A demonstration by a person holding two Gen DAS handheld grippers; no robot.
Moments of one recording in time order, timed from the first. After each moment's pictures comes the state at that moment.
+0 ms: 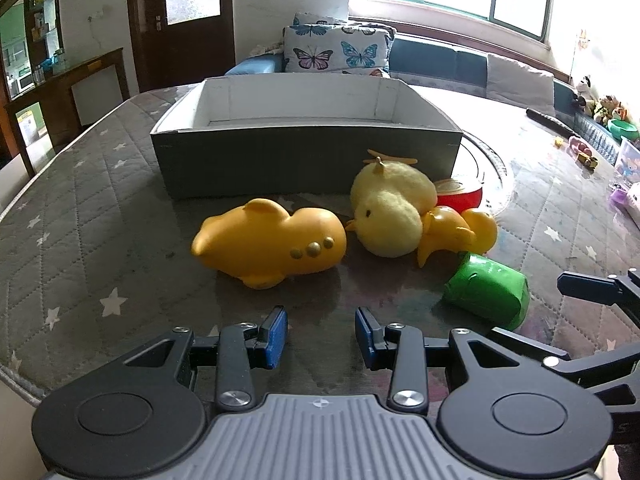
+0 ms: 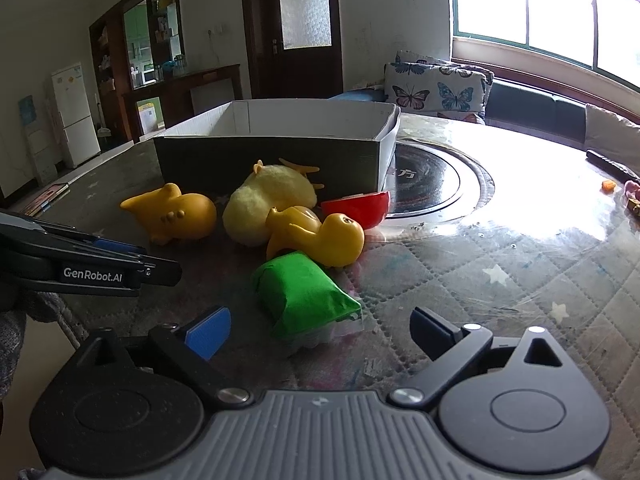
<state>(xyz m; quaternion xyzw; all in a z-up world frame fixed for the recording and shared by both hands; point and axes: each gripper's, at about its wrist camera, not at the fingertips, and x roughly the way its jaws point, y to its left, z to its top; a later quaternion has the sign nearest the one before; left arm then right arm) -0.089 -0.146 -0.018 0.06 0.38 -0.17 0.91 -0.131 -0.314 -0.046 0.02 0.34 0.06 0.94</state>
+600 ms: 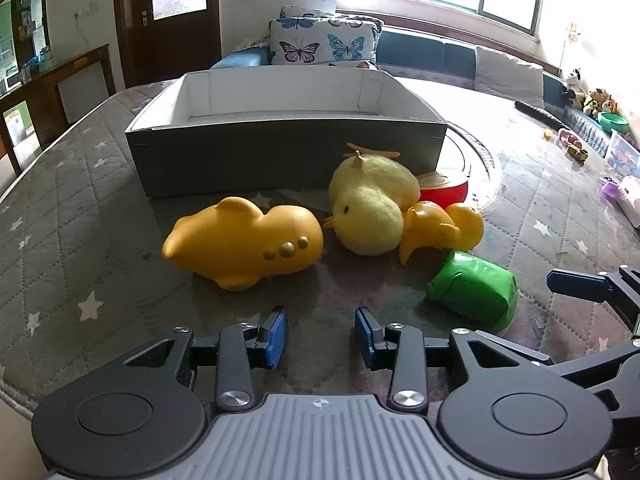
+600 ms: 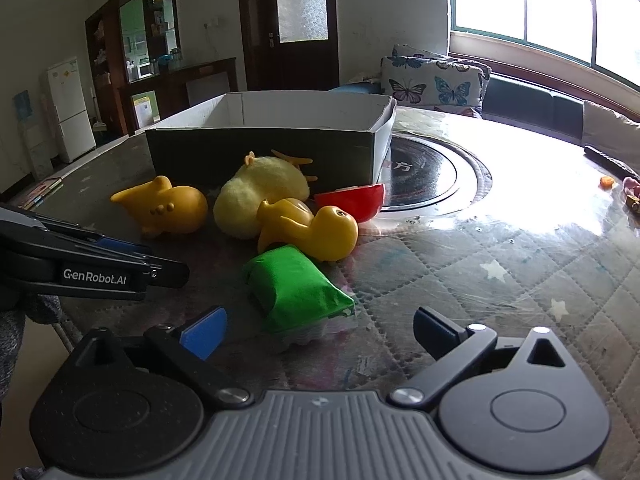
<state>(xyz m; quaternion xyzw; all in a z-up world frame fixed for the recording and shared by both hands) -0.085 -0.155 -0.020 0.06 0.39 -0.19 0.90 -0.126 -0.315 -0.050 0.01 0.35 0.05 0.94</state>
